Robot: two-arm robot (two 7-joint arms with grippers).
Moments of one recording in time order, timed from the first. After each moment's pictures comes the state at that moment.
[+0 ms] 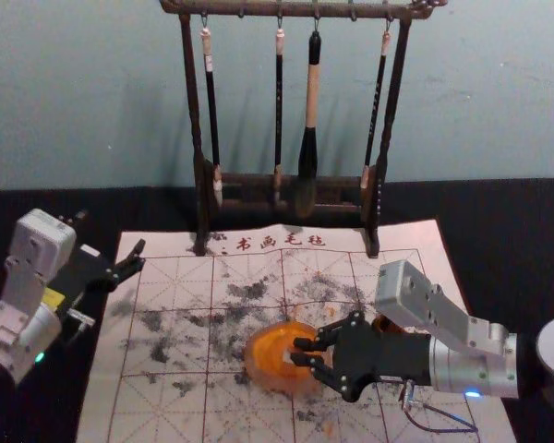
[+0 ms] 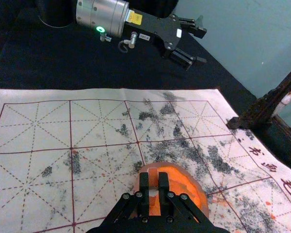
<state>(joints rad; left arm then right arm) -0.20 0.60 0.45 -1.41 -0.25 -0.12 0.03 0.35 0.59 -0.66 -1.50 0.24 0.01 0.73</state>
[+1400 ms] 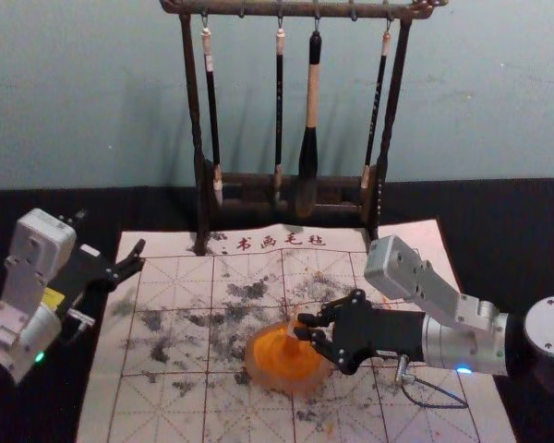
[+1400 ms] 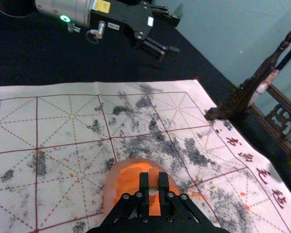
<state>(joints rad) -0.20 0.60 0.45 -1.41 -0.25 -0.12 0.03 0.41 0.54 -0.66 -1.43 0.21 0.05 0.70</state>
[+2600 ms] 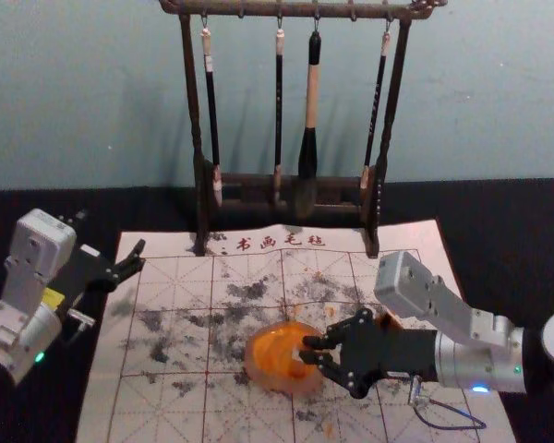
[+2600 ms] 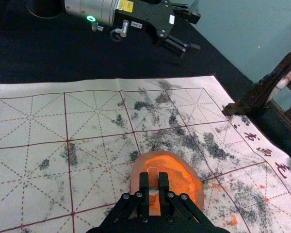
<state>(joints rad) -0.20 0.60 0.45 -1.41 -0.25 -0.12 0.03 0.36 0.61 -0.66 -1.54 0.24 0.10 0.72</state>
